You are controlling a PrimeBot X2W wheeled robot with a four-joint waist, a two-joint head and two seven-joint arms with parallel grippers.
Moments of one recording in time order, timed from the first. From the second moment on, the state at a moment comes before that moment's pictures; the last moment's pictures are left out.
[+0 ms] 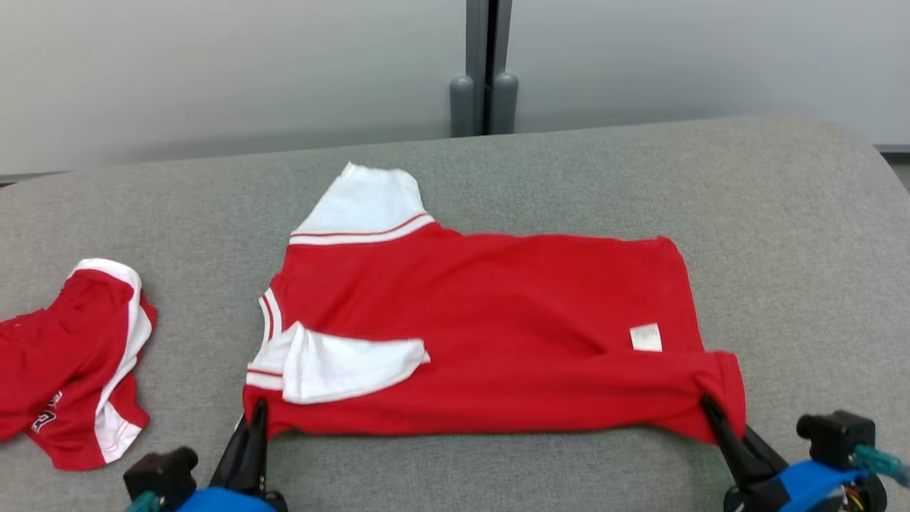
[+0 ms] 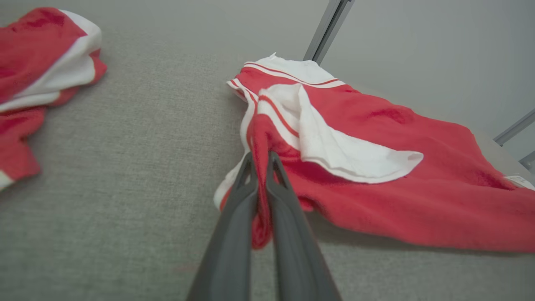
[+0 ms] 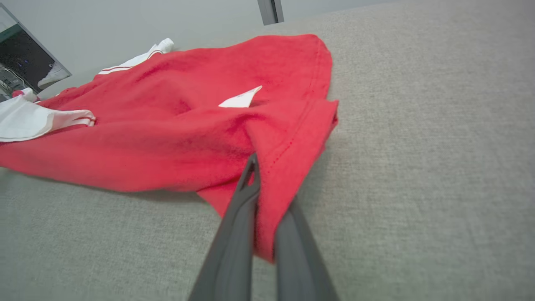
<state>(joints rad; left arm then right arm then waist) -0.08 0.22 -0.28 0.48 -0.60 -0.11 -0.26 -0.17 -0.43 0.46 0.49 0.72 0.13 -0.26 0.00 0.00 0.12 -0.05</state>
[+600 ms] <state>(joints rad) 0.13 0.22 -0.28 0.33 -0.60 -0.04 -0.25 0.06 -0.45 0.39 0.34 0.72 0.13 -0.21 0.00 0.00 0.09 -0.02</state>
